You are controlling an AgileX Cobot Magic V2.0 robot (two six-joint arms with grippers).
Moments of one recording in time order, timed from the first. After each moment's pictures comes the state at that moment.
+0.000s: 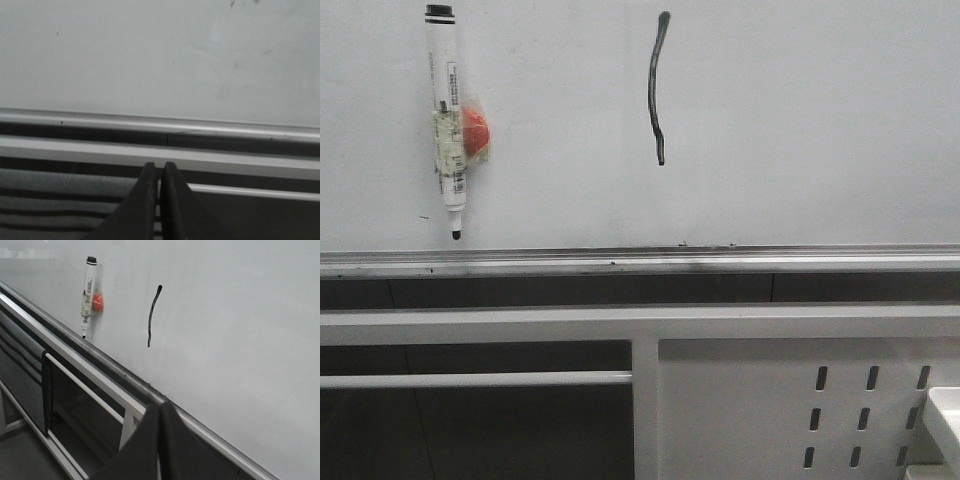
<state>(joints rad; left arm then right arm) 0.08 -0.01 0.00 -0.13 0.33 0.09 0.94 0.05 -0.22 -0.72 0.44 0.47</state>
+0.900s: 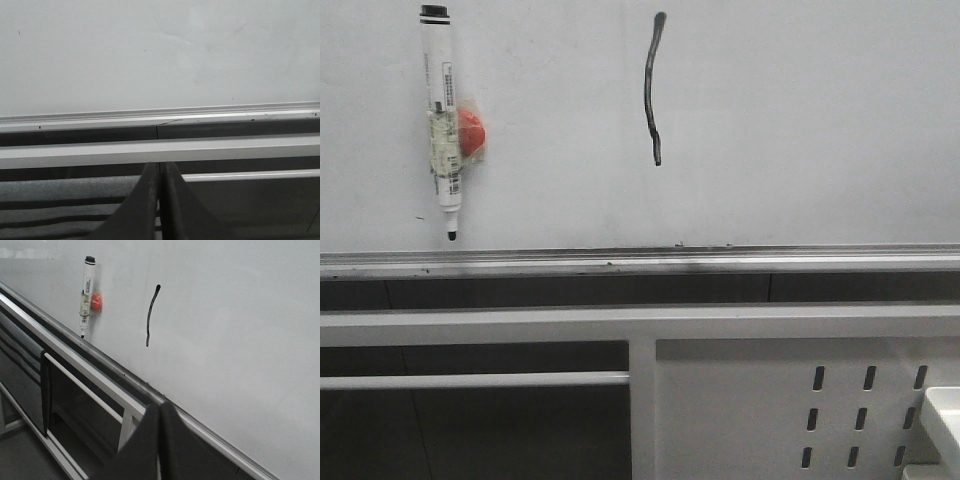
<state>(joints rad) -0.03 -0.01 0.00 -0.01 0.34 0.04 0.94 0.05 -0.22 -0.72 0.44 0.47</state>
